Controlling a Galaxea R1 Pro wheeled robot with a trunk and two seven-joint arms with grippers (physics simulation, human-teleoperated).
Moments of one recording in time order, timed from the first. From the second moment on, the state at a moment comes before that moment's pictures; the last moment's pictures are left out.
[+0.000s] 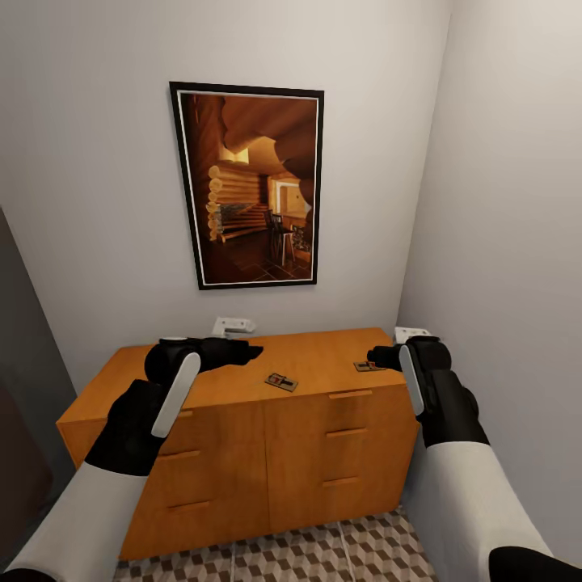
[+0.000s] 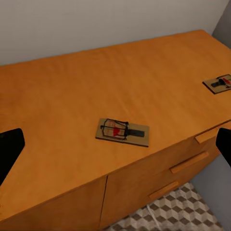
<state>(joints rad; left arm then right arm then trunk) -0.76 0.01 -0.24 -1.44 0.35 1.03 0.06 -0.82 0.08 -0.11 -1.20 0.04 1.04 -0.11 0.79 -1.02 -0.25</state>
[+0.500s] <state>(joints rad) -0.76 0.01 -0.24 -1.43 0.35 1.04 0.06 -0.82 0.08 -0.11 -1.20 0.04 1.04 -0.11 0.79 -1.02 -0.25</state>
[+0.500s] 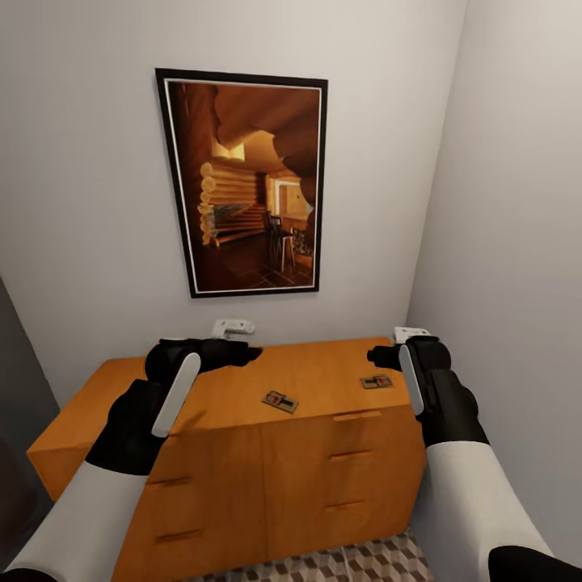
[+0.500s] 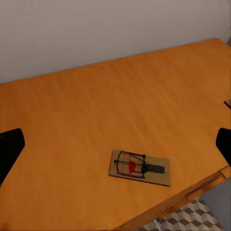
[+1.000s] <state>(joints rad) -0.76 0.01 -0.23 -1.43 0.35 1.03 0.06 -0.82 0.08 -0.11 -1.20 0.06 1.04 -0.13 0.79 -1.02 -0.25</state>
